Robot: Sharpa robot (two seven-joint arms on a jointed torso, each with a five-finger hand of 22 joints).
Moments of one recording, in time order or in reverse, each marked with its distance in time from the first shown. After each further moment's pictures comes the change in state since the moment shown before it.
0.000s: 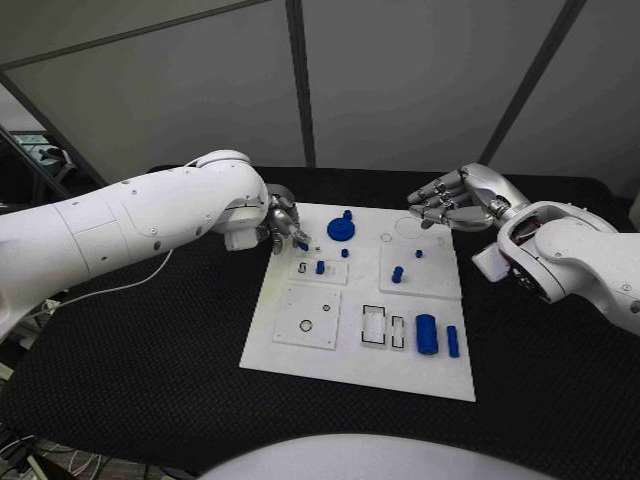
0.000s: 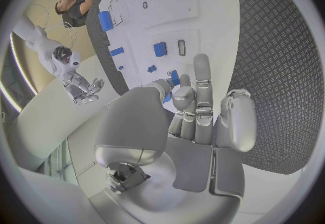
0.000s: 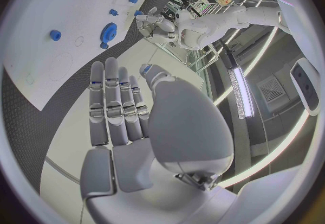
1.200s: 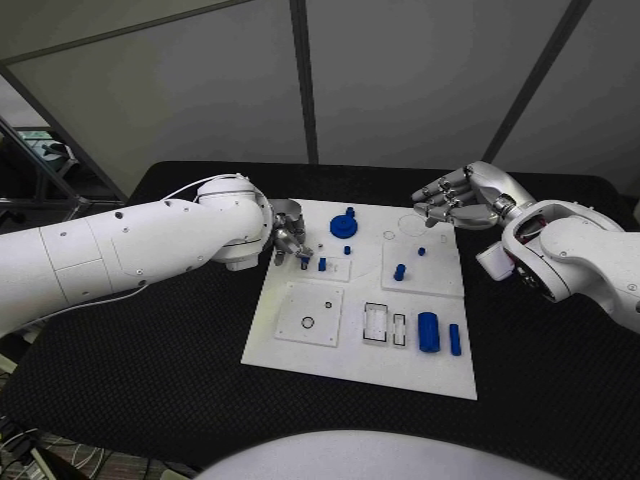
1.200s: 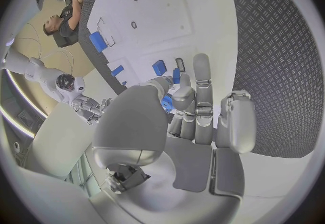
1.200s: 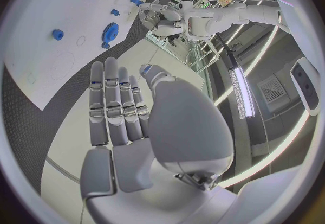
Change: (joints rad) left arm -0.067 -0.087 -0.003 0.192 -0.212 -0.126 0.024; left_hand 0.009 -0.051 0.020 -0.009 -0.012 0.009 -0.006 0.000 -0.008 0.021 -0.009 -0.001 0.002 0.004 -0.004 0.000 0.001 0.000 0.011 -0.003 0.016 0.000; right arm 0.000 0.001 0.000 -0.006 0.000 0.003 0.001; right_hand 0.000 0.000 0.000 0.000 0.005 0.000 0.000 0.000 0.000 0.000 0.000 0.000 -0.001 0.004 0.004 0.000 0.000 0.000 0.000 0.000 -0.004 -0.001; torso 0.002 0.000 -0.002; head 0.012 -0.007
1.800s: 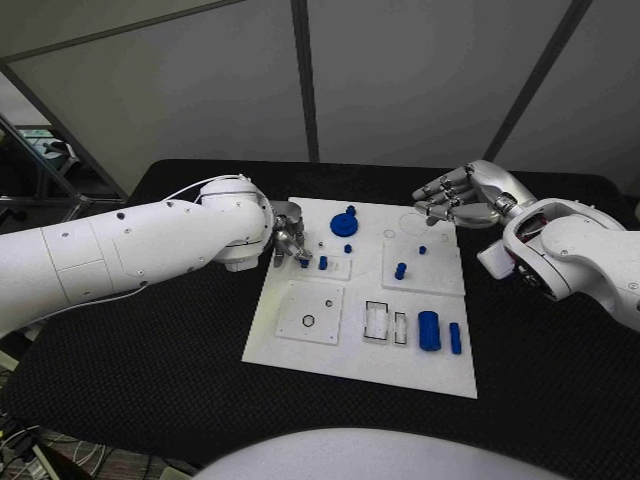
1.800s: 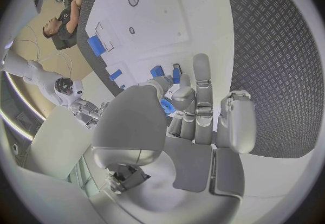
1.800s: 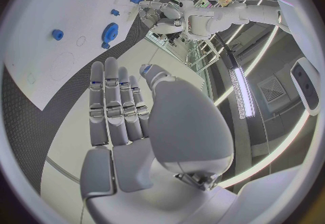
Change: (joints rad) left arm -0.008 -0.001 0.002 0.006 -0.011 0.022 -0.020; left_hand -0.008 -0.008 0.012 -0.012 0.000 0.000 0.000 -0.001 -0.001 0.000 0.000 0.000 -0.005 0.000 0.000 0.000 0.000 0.000 0.000 0.000 0.000 0.000; right arm 0.000 0.002 0.000 -0.003 0.000 0.002 0.000; right_hand 0.000 0.000 0.000 0.000 0.000 0.000 0.000 0.000 0.000 0.000 0.000 0.000 0.000 0.000 0.000 0.000 0.000 0.000 0.000 0.000 0.000 0.000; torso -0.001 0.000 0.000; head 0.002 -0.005
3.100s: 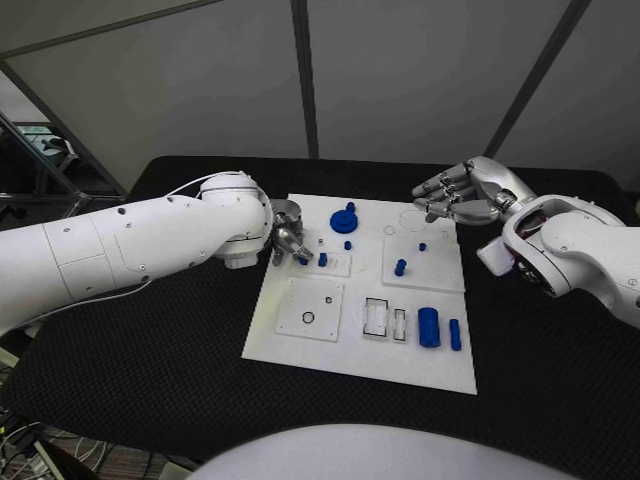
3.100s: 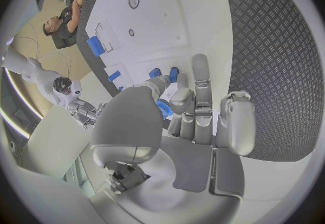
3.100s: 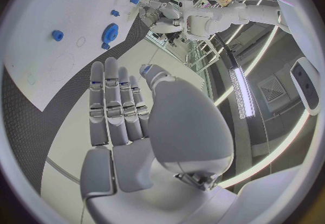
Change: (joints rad) left arm -0.002 0.010 0.001 -0.016 0.027 0.022 -0.017; left_hand -0.103 0.011 -0.054 -0.041 -0.003 0.066 -0.023 0.016 -0.008 0.032 -0.015 0.014 0.025 0.007 -0.007 0.000 0.004 0.000 0.007 -0.007 0.009 0.000; right arm 0.000 0.002 0.000 -0.001 0.000 0.004 0.000; right_hand 0.000 0.000 0.000 0.000 0.000 0.000 0.000 0.000 0.000 0.000 0.000 0.000 -0.002 0.000 0.000 -0.005 0.001 0.000 0.000 0.000 0.000 -0.001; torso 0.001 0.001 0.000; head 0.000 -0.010
